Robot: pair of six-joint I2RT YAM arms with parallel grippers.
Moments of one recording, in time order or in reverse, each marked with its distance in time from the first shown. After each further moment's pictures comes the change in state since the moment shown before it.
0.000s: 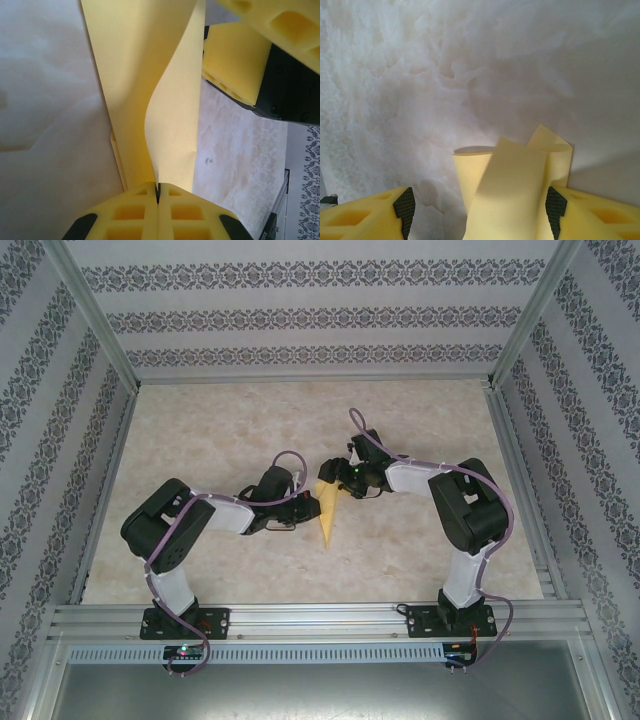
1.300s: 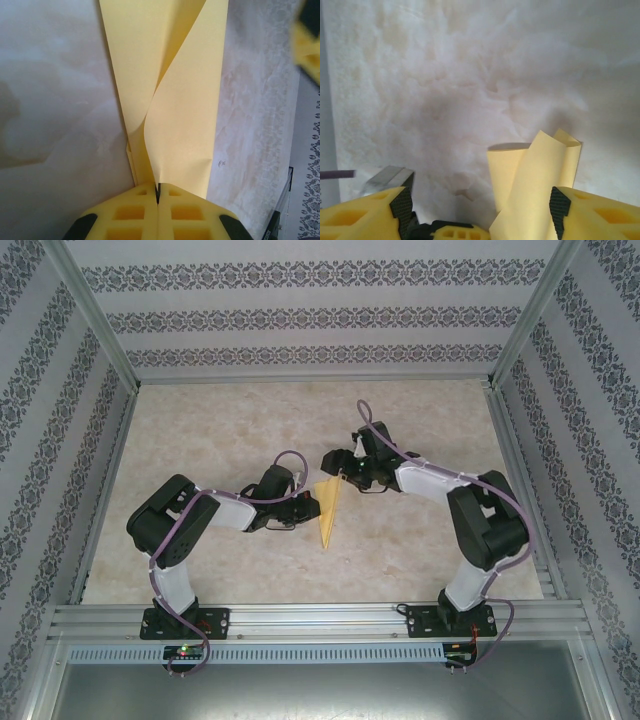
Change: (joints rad) left arm 0.013 0.042 0.021 -0.014 0.031 0.010; right arm -0.018 -0.159 -0.021 -0.025 0.027 -0.048
